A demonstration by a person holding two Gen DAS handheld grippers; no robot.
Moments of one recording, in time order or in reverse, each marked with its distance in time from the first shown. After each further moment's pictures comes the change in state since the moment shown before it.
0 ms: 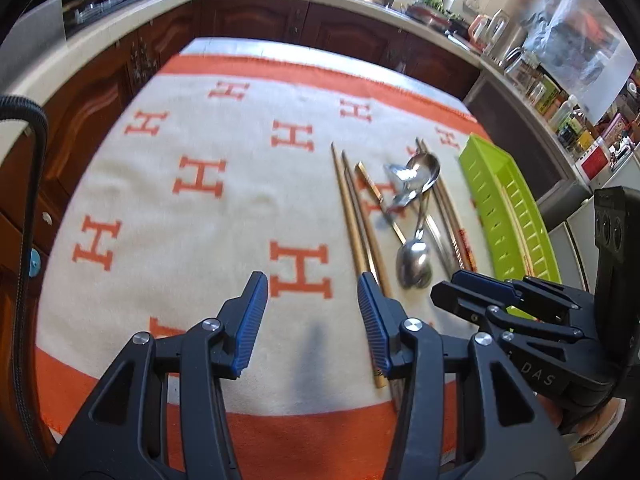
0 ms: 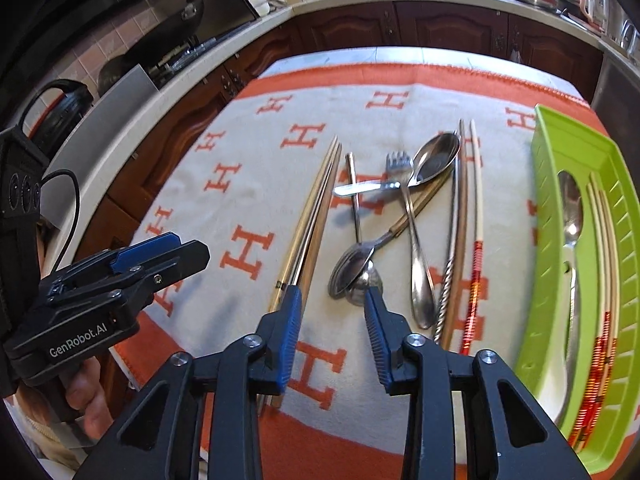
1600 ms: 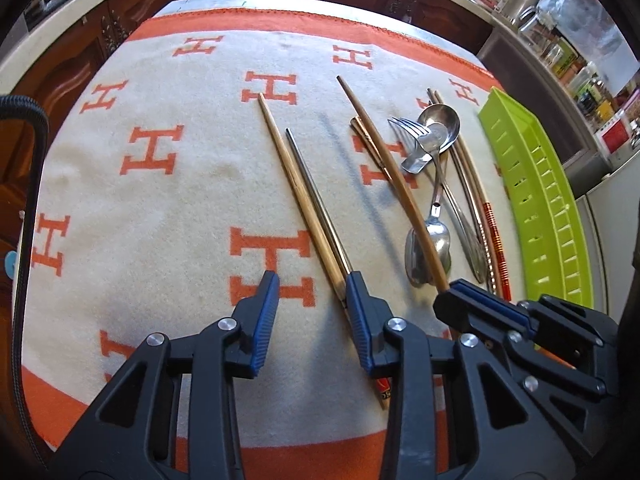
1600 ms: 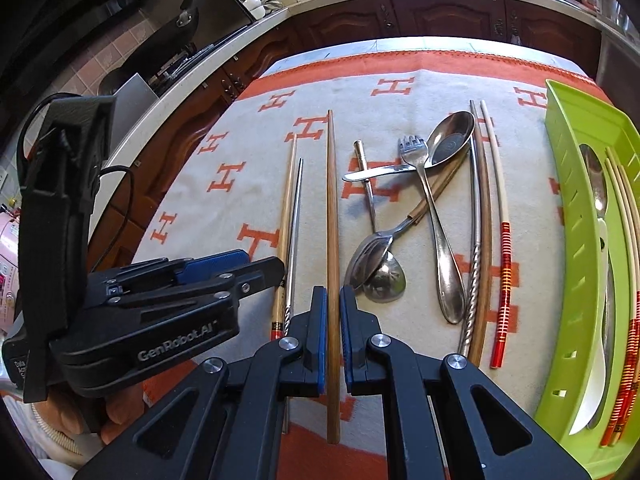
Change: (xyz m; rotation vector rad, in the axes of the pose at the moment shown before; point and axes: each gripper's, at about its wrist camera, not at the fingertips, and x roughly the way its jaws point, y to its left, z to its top) left arm 0.063 -0.033 0.011 0.039 0.147 0.057; right arm 0.017 -0.003 -0.006 0.062 -0.024 0.054
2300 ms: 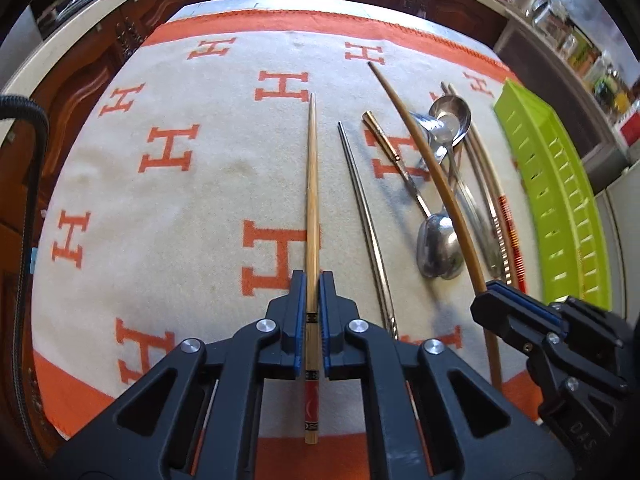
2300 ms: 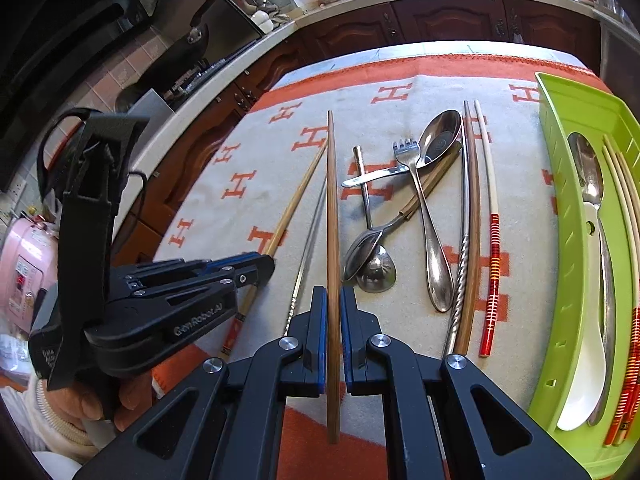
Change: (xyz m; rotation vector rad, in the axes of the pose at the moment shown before) left arm -0.008 -0.003 -0.004 -0.010 -0.002 0.073; right arm -0.019 -0.016 -0.013 0.024 -0.046 0.086
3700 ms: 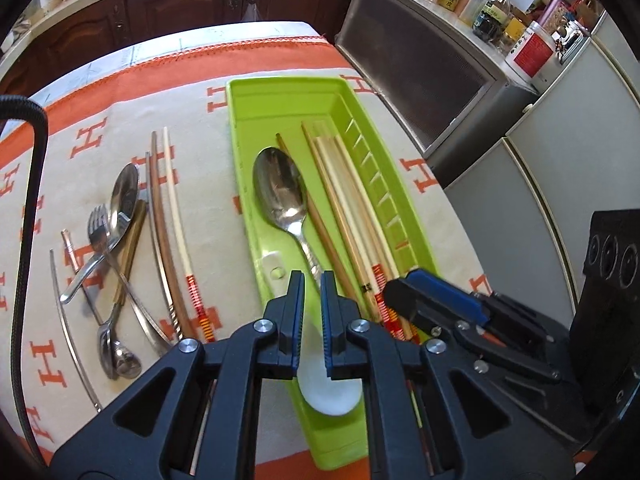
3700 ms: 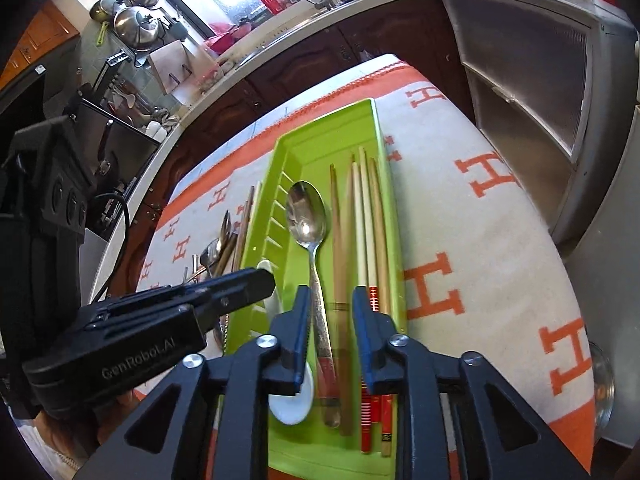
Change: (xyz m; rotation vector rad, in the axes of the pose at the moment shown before) left arm 0.008 -0.240 0.038 0.308 0.041 -0.249; right arm -0.112 -0.182 -0.013 0.357 -0.199 -0.146
